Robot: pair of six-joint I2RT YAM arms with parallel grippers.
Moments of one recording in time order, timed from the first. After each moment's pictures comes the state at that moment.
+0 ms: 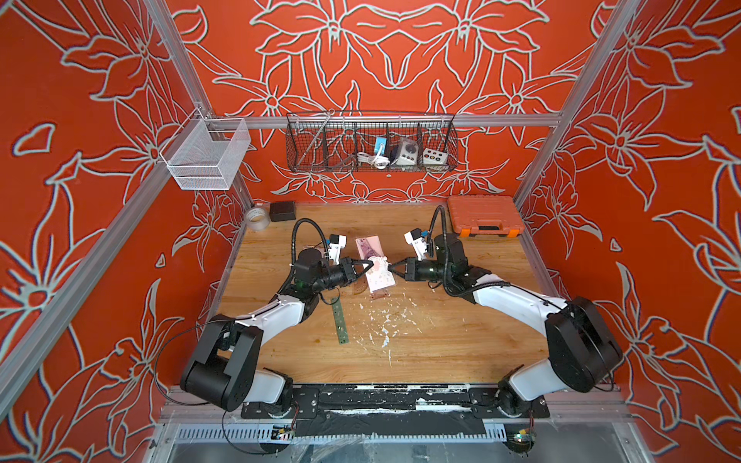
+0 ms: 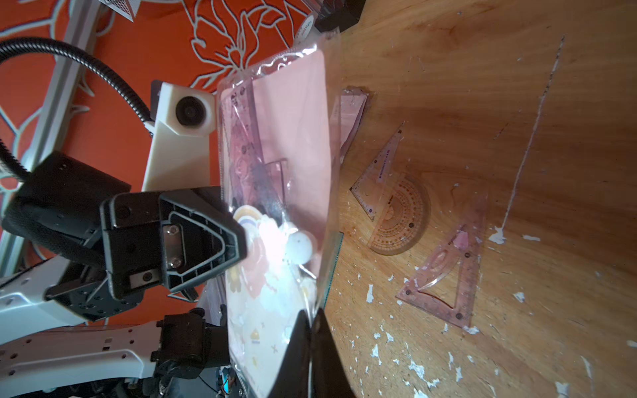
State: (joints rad) left arm -0.28 1.38 0.59 0.58 0.78 -0.97; right arm 0.58 1.48 0.90 0.08 -0.62 0.60
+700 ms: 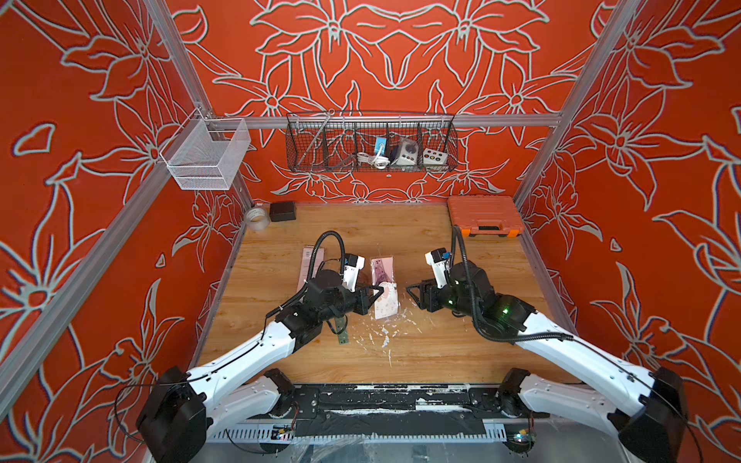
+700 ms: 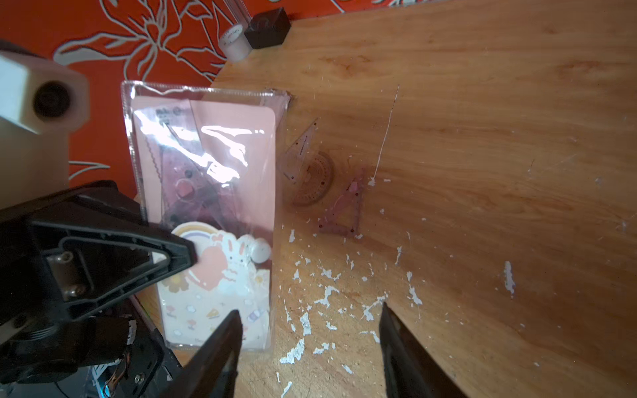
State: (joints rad) left arm -0.64 1.03 0.59 0.05 0.29 -0.62; right arm 0.82 1.05 0.79 -0.34 -0.05 0.46
